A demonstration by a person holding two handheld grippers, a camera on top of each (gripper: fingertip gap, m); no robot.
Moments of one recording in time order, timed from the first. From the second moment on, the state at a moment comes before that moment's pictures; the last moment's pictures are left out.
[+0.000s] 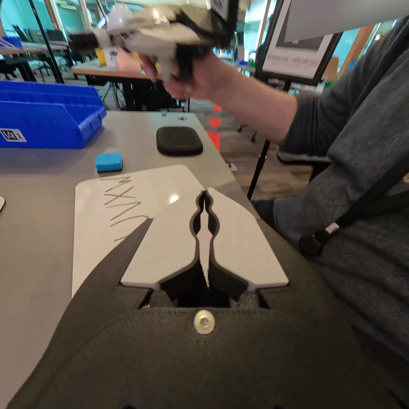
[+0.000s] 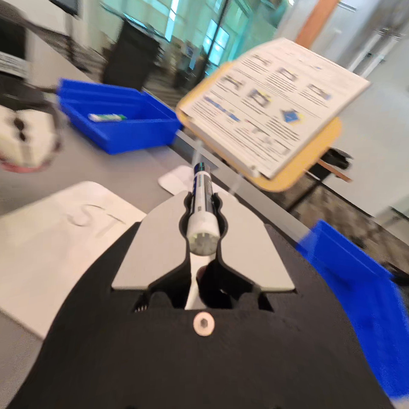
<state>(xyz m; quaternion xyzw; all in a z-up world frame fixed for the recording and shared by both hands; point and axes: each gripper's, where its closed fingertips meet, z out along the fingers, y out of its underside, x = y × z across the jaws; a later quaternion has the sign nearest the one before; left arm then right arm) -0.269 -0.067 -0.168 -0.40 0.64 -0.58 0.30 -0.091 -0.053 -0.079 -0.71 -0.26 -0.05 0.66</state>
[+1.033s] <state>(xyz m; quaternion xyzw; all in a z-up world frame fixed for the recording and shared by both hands) -0.278 -0.116 -0.295 -0.40 0.84 -0.36 0.12 0.224 0.117 -0.257 -0.92 -0.24 -0.22 0.21</state>
